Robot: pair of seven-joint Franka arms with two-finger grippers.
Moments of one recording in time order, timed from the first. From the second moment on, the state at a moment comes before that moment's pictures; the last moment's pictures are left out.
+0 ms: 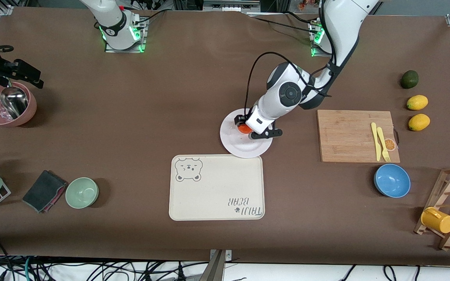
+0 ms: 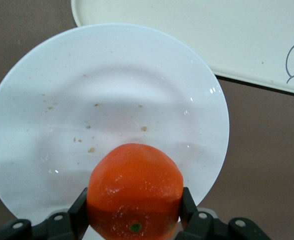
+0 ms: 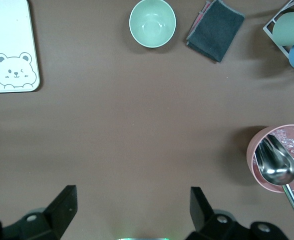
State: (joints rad) left arm -0.31 0.54 -0.35 -1.90 -0.26 2.47 -0.64; right arm 0.01 -0.03 0.00 -1.61 -0.01 1.53 0.03
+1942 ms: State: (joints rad) left arm -0.02 0.21 -0.25 -1.88 -0.25 2.04 -0.44; right arm 0.07 0.02 0.04 -1.62 0.17 1.49 0.03
